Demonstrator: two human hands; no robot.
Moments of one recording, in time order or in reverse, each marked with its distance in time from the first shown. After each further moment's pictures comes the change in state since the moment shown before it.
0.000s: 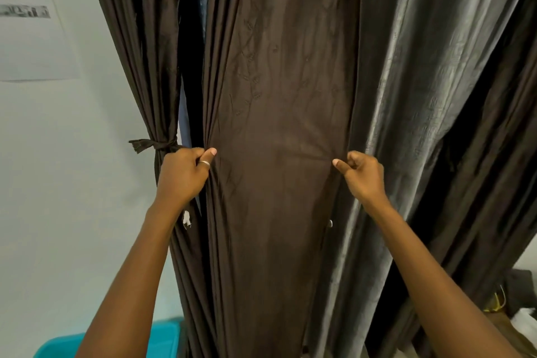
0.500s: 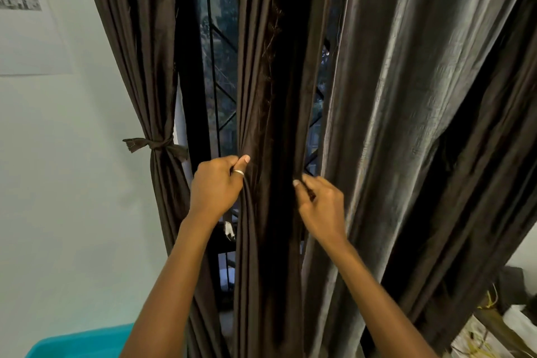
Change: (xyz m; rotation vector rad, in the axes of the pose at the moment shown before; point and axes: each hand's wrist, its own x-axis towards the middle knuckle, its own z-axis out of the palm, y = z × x) left_hand -0.022 0.052 0.035 -0.094 -0.057 -0.011; right_hand -0.084 -0.037 0.050 0.048 0.070 -0.308
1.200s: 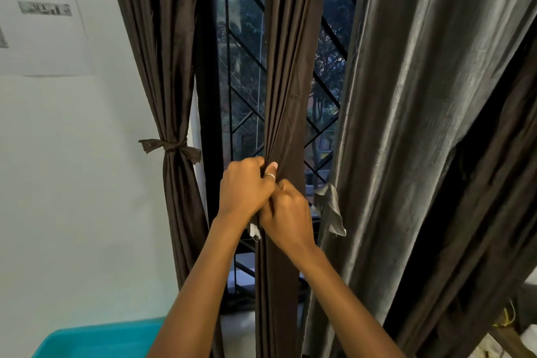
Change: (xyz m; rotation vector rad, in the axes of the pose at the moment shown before) left_hand 0.001 0.030 0.011 0.082 -0.024 -0.114; right_hand -0.015 -0.058 0.047 -0.067 -0.168 -0.158
